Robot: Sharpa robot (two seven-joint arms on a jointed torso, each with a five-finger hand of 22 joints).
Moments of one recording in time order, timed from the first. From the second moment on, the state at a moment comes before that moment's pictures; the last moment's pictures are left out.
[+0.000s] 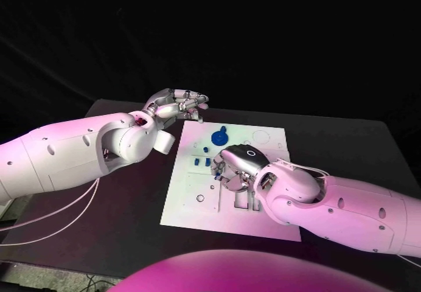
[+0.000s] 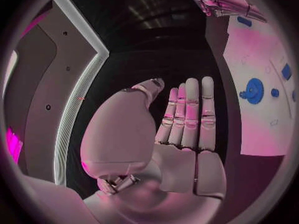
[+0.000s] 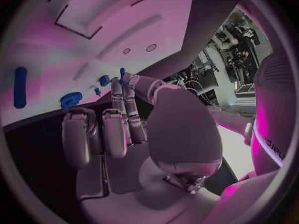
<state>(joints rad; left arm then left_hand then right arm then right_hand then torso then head) 1.16 -0.91 -0.01 1.54 -0.10 -0.20 0.31 1.37 -0.21 0.43 0.19 0.26 0.90 0.17 0.25 0.44 0.99 0.11 0.43 0.21 1.01 0.05 0.96 0.47 0.17 1.00 0.15 0.33 1.11 1.06 -0.61 -0.14 1.66 -1.68 -0.40 -0.26 1.32 -0.20 0.75 -0.07 0.07 1.11 0.11 0.26 0.53 1.23 0.08 0.15 0.26 1.47 -0.02 1.45 1.31 0.04 1.47 0.08 1.46 1.31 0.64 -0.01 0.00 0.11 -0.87</state>
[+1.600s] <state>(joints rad) 1.16 -0.90 -0.01 1.53 -0.10 -0.20 0.31 1.37 -0.21 0.43 0.19 0.26 0.90 0.16 0.25 0.44 0.99 0.11 0.43 0.21 1.01 0.05 0.95 0.47 0.17 1.00 0.15 0.33 1.11 1.02 -0.57 -0.14 1.62 -1.69 -0.37 -0.24 1.32 -0.20 0.75 -0.07 0.07 1.11 0.11 0.26 0.53 1.23 0.08 0.14 0.26 1.47 -0.02 1.45 1.31 0.04 1.47 0.08 1.46 1.31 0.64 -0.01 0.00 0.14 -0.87</state>
